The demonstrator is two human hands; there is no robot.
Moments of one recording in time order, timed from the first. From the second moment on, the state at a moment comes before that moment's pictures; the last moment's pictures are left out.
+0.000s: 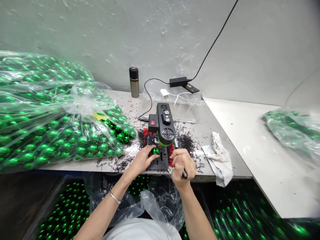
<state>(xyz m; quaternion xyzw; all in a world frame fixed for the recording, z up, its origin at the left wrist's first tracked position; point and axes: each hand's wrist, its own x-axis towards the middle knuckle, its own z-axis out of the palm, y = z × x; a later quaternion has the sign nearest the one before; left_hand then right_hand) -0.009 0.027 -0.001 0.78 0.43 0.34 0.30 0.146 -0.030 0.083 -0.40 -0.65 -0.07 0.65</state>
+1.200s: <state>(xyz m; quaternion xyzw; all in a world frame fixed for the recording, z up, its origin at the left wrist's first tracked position) 0.005 0.021 -0.029 0.80 0.44 0.36 0.21 0.151 -0.027 0.010 -0.38 -0.65 -0.08 0.66</state>
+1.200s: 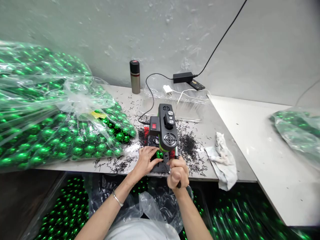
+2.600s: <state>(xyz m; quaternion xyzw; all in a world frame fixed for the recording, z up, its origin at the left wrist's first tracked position) -0.085 0.056 0.040 0.70 0.62 0.34 0.02 0.141 -0.029 0.064 -0.40 -0.61 -0.04 0.69</state>
